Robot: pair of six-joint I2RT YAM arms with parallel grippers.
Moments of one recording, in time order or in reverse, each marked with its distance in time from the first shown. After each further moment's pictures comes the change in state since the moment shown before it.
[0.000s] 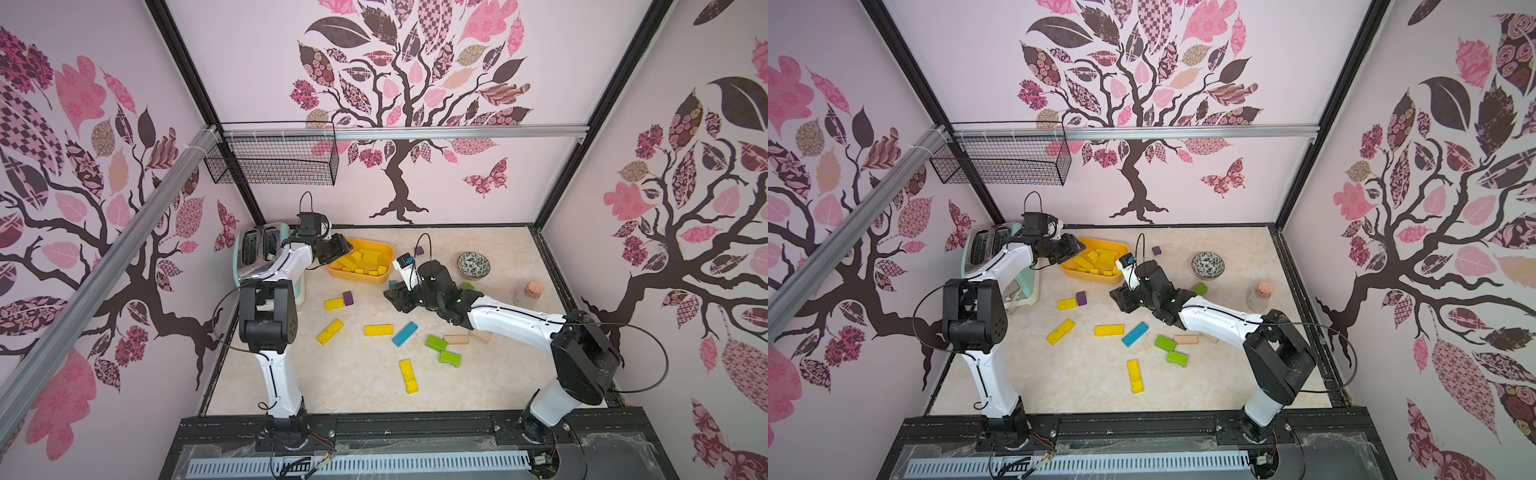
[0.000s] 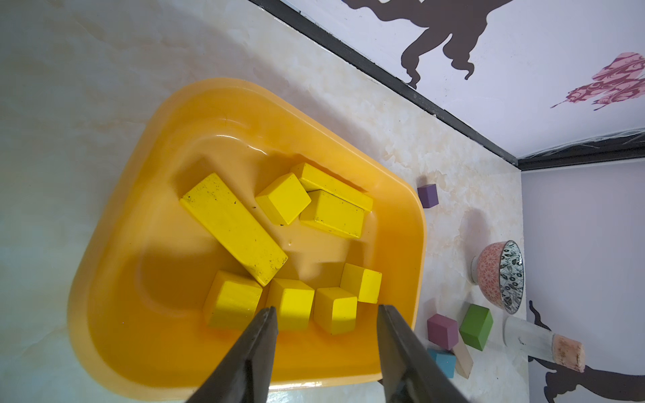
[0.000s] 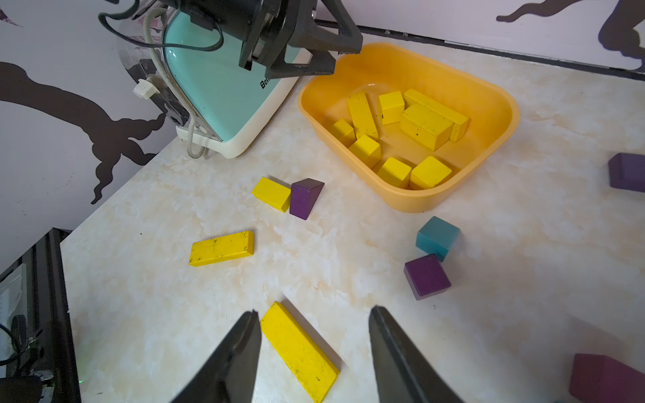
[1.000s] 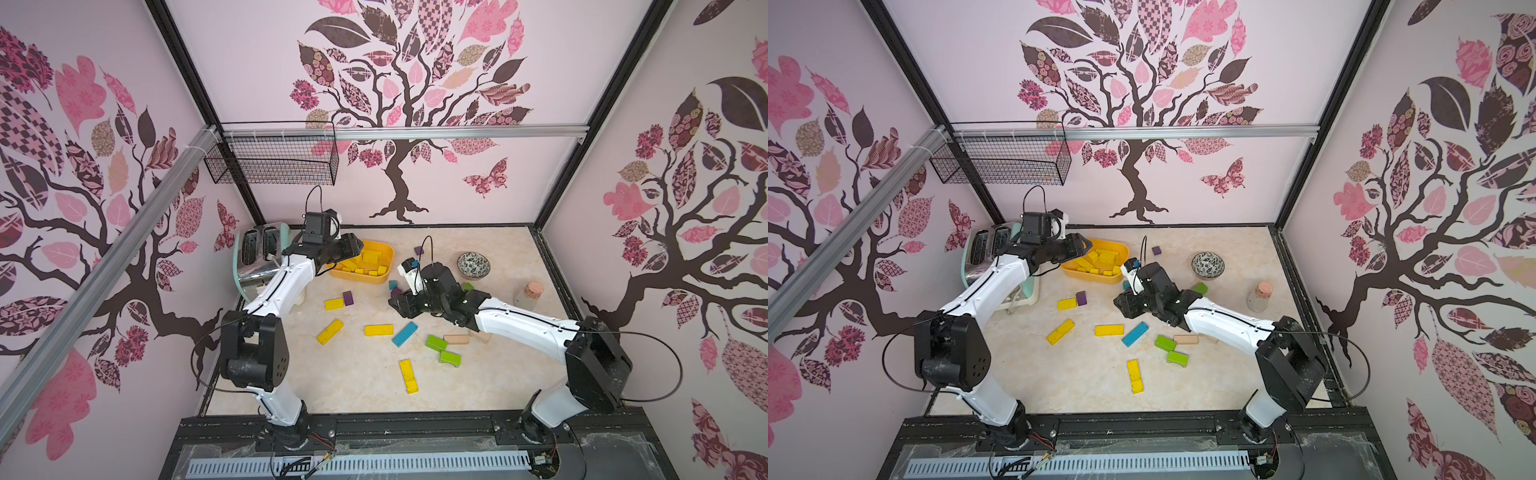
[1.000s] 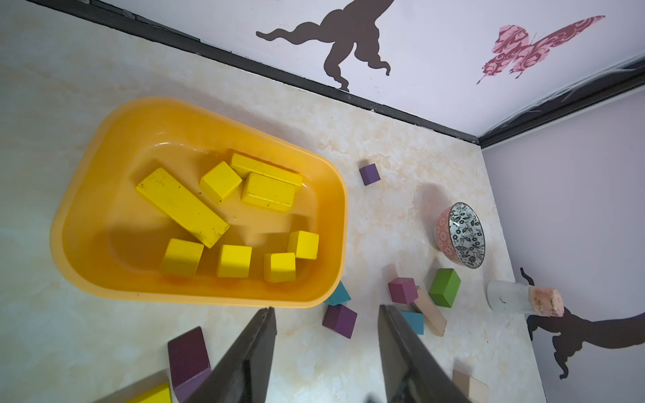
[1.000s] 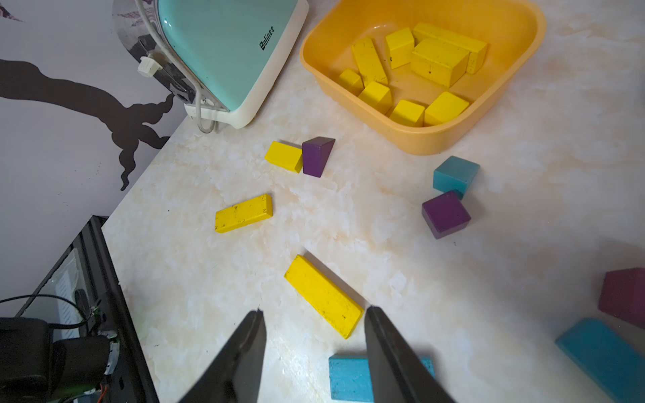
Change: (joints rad) left arm -0.130 -0.343 -0.211 0.037 -0.110 0.040; right arm 0.023 -0.084 -0.021 -0.170 -0.047 0.111
